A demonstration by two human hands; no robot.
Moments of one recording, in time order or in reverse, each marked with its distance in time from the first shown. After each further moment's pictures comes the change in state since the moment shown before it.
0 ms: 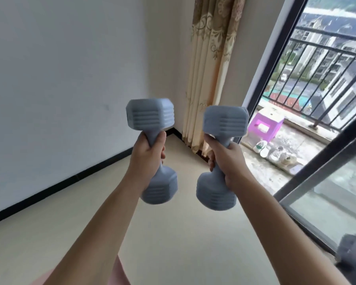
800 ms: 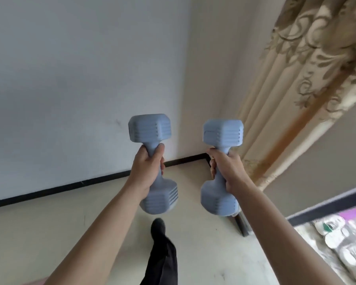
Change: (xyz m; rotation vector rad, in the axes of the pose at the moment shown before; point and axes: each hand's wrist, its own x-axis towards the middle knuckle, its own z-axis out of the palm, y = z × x) left_hand 0.523 -0.104 0.111 -0.058 0.371 -0.300; right_hand 0.619 -0.031 0.130 -0.168 -0.391 0.173
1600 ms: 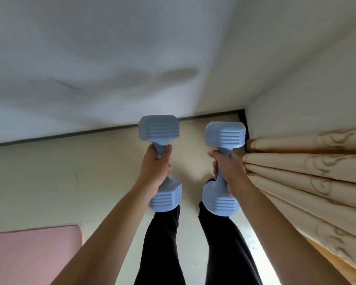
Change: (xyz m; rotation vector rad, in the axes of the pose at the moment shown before) left_hand 0.429 -0.251 0.088 0.194 0.174 -0.589; right_hand 0.476 0.173 0.104 -0.192 -0.116 0.586
